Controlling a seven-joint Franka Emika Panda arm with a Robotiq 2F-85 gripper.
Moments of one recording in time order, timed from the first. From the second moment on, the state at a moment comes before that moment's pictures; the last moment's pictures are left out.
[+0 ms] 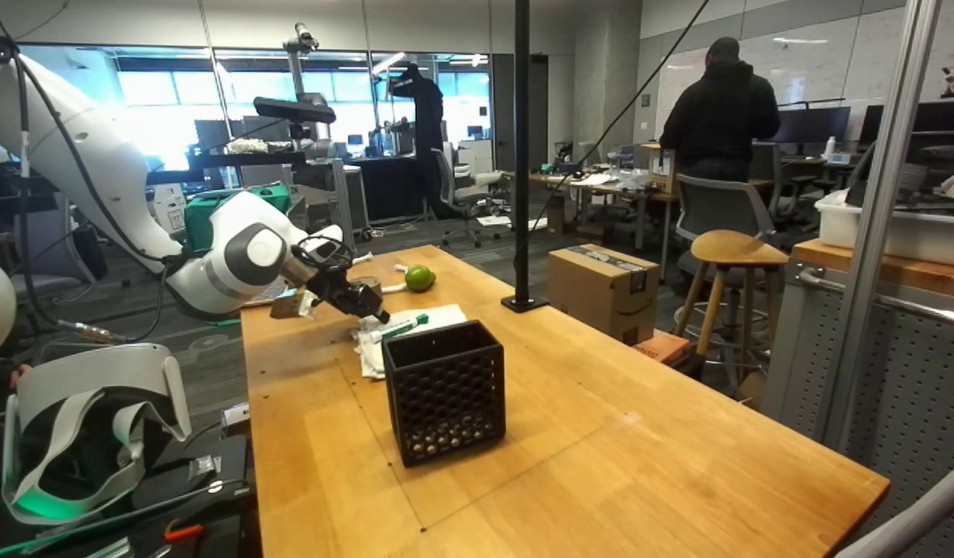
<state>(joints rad) -1.22 -0.75 2.15 -2.36 0.21 3.20 0.41</state>
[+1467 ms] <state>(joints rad) -1.18 -0.75 1.90 -2.27 0.25 3.09 0.41</state>
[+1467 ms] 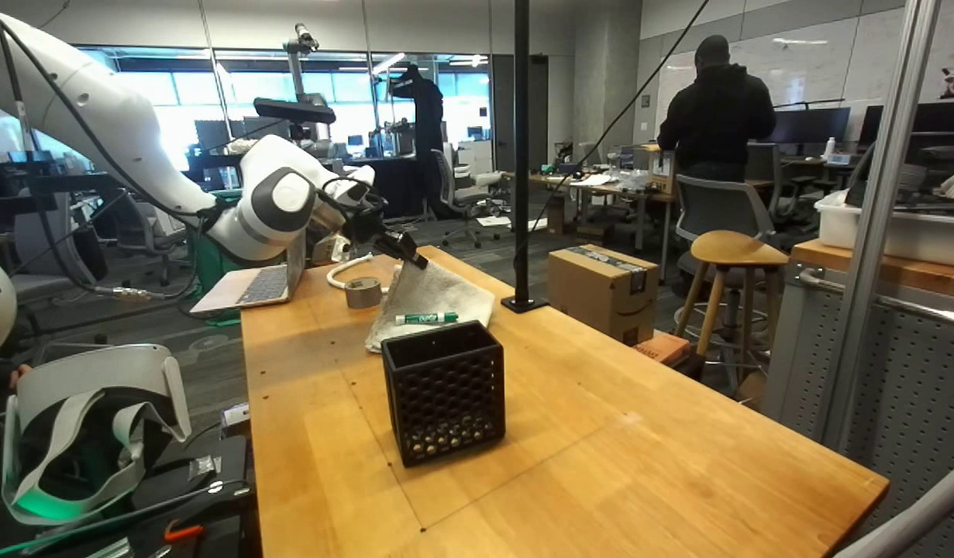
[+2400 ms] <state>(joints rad) -1.28 -0.96 1.93 -2.23 0.29 2.89 0.51</state>
